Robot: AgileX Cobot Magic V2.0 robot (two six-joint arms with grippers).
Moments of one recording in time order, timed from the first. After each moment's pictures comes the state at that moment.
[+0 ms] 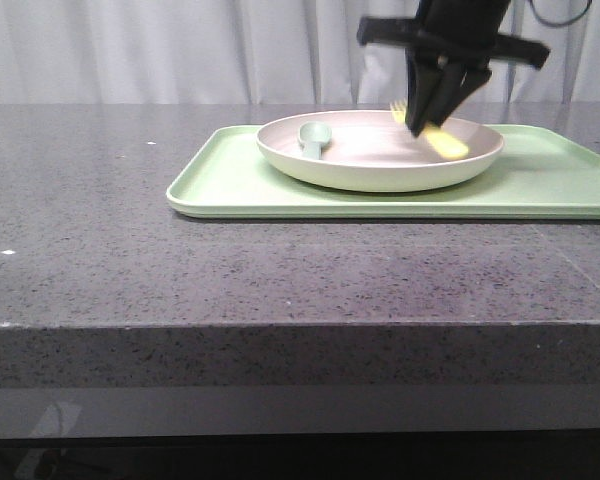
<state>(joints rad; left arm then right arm) -0.34 0.80 -0.83 -0.10 0.77 0.07 0.26 2.01 -1.92 0.11 1.09 0.19</state>
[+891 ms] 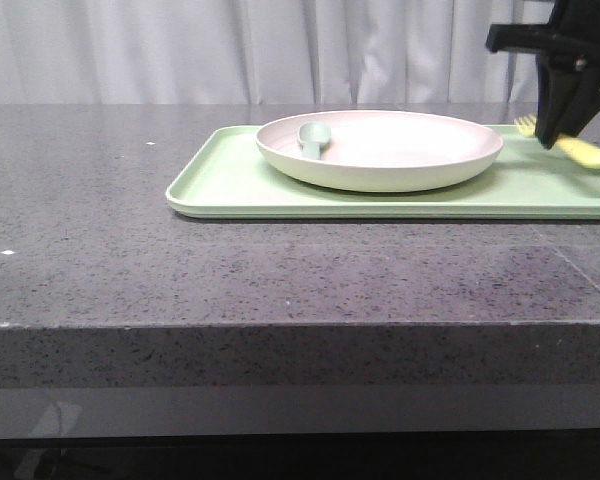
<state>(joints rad) -0.34 0.80 -0.83 -0.10 0.77 0.07 0.04 1.96 -1.77 0.10 1.14 0.15</state>
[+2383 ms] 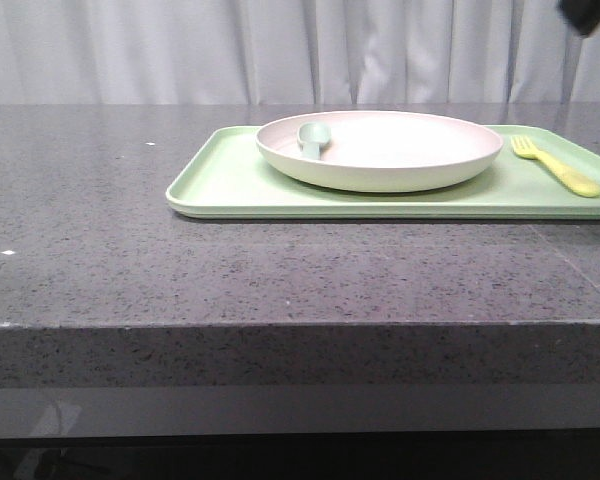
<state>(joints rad) -0.34 0.80 -0.83 -0.10 0.77 0.07 0.23 1.27 -1.23 0.06 0.95 0.05</state>
